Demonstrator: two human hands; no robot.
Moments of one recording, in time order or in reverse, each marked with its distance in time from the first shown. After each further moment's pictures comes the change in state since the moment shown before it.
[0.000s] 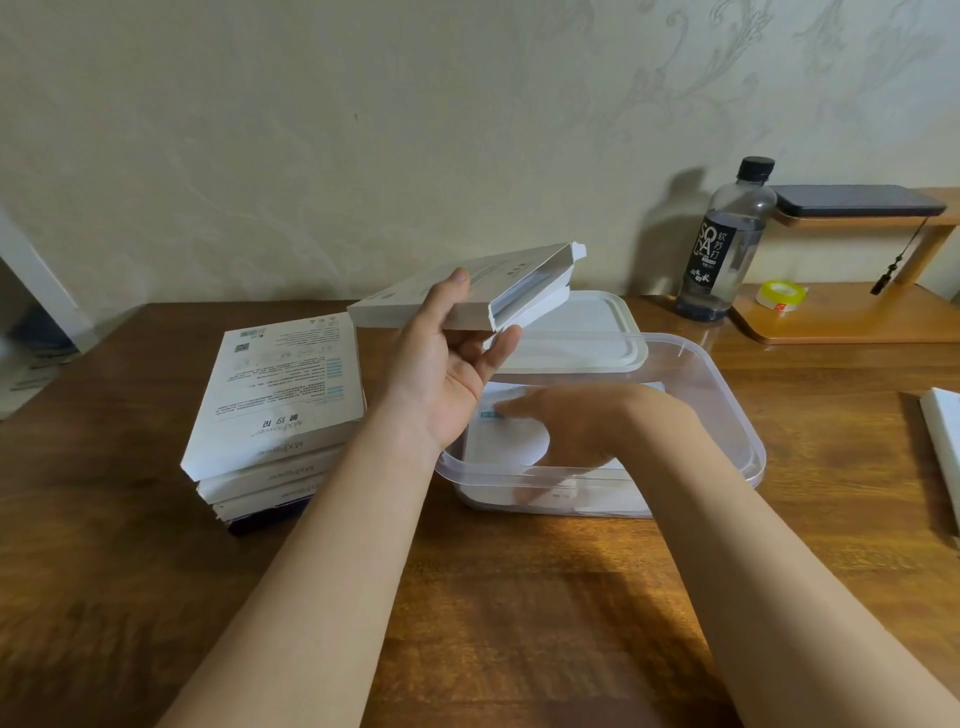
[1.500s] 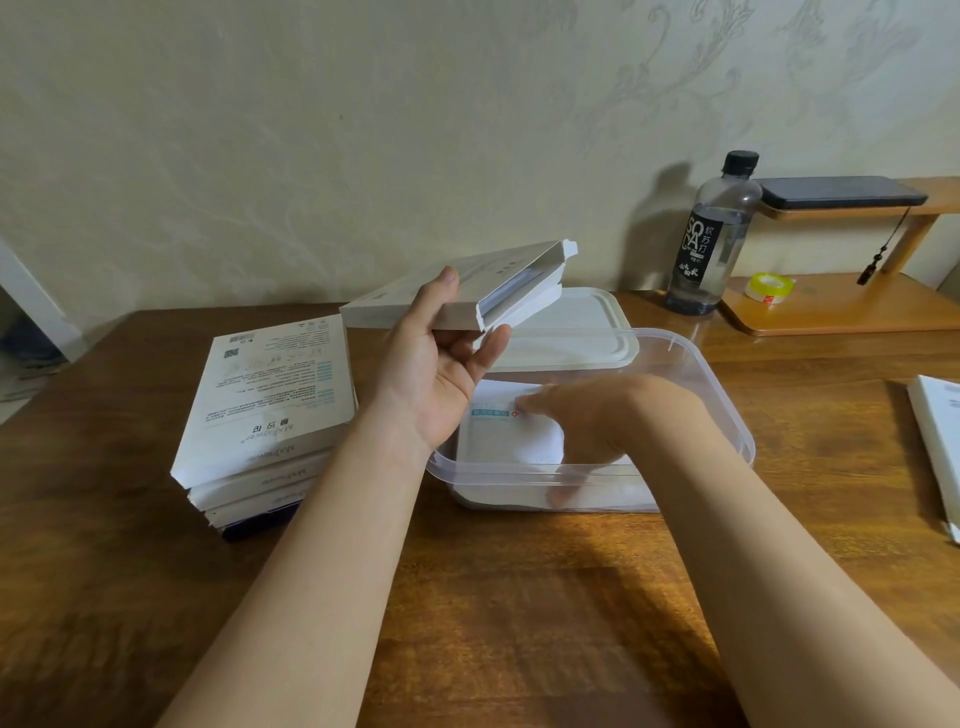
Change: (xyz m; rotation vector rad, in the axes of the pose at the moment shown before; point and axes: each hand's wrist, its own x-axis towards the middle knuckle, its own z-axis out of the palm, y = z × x) left_hand 0.003 -0.002 -0.003 -0.010 -0.022 -0.023; right_hand 0.003 0.017 0.003 -0.061 -0.032 0.104
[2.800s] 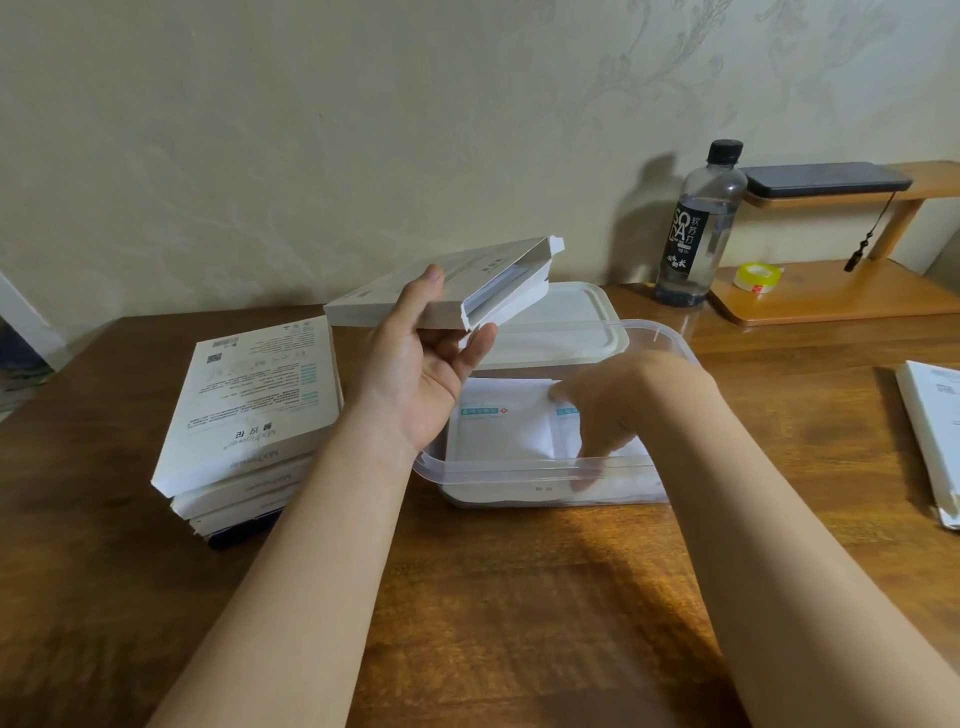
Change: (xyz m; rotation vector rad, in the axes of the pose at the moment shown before) left_hand 0.001 0.000 0.000 0.007 0.010 -0.003; right_hand -0.014 0.014 -0.009 -0.053 -0.048 0.157
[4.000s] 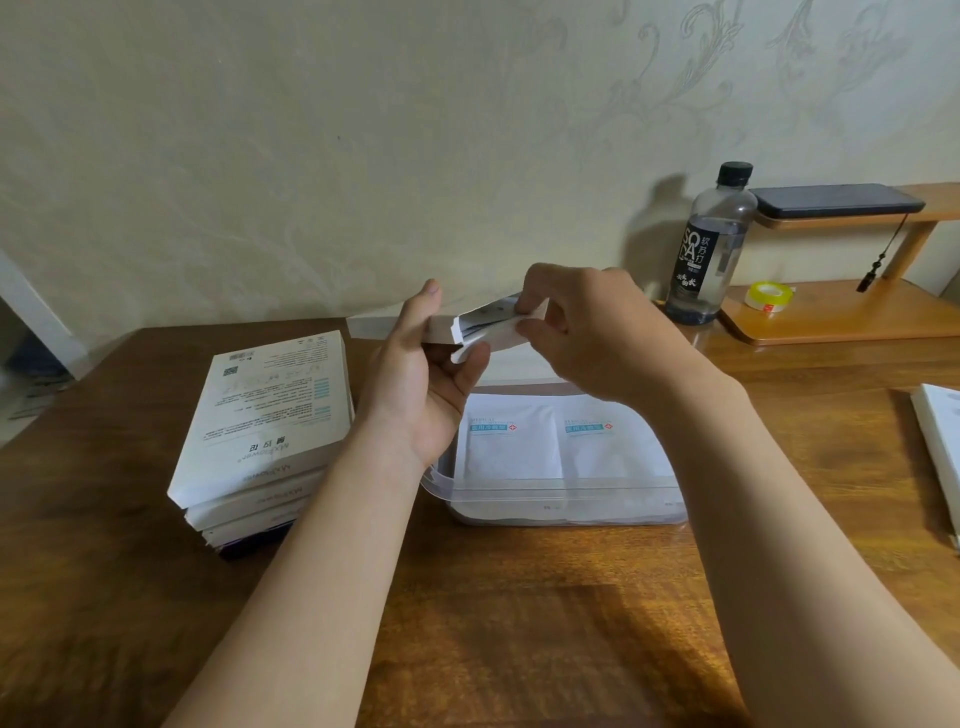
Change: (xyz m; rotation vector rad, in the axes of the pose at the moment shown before) left_hand 0.000 0.003 -0.001 0.040 0.013 0.029; right_hand -0.020 -0.008 -0.029 0.512 0.962 -0.309
